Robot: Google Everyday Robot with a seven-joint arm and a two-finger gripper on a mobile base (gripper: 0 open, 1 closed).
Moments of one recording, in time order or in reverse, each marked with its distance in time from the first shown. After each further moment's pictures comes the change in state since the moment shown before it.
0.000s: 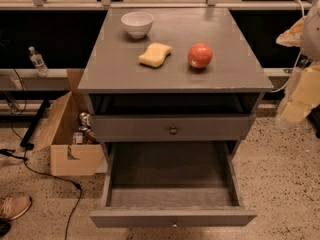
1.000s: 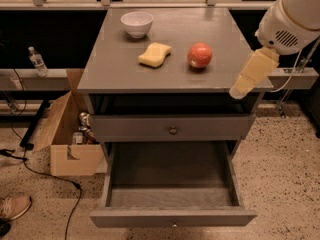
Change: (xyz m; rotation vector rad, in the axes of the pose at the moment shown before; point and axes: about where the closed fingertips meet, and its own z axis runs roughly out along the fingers) arm -0.032 -0.072 0.061 0.059 -0.070 0.217
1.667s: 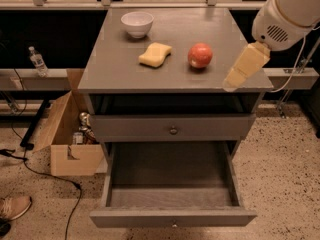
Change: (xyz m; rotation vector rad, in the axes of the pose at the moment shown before) arm -0.012 -0.011 0.009 0.005 -0.019 0.073
